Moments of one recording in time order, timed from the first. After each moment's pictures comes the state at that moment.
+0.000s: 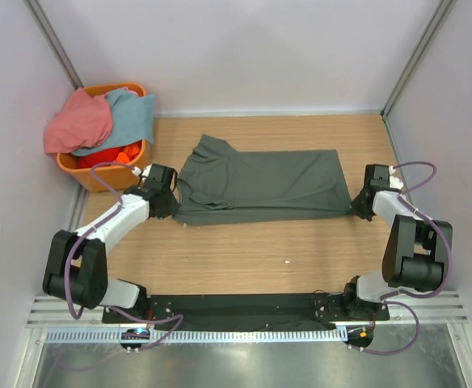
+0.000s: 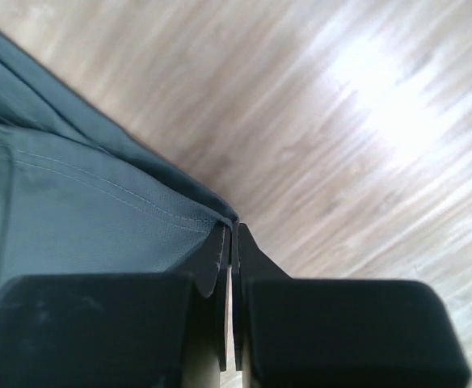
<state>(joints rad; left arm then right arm) -0.30 1.42 0.84 -0.49 -0.22 -0.72 -0.20 1.47 0.77 -0.35 0.20 0.61</state>
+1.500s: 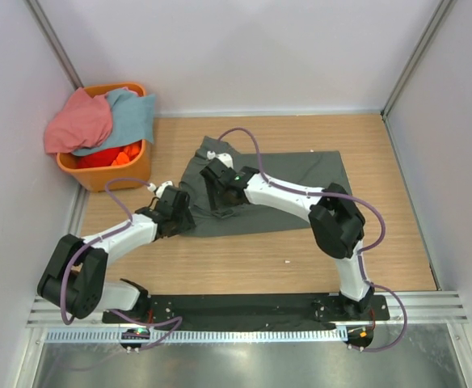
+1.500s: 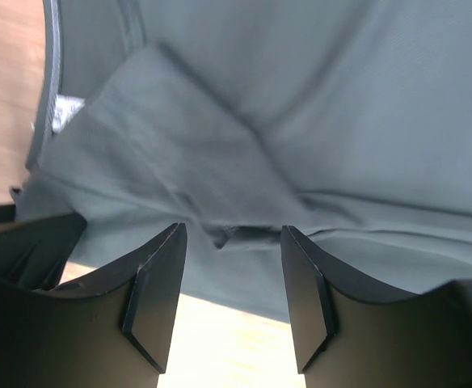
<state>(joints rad) -0.45 1.34 0.61 -0.28 -0.20 -0.76 0.90 2.01 1.60 -0.60 0.25 0.57</state>
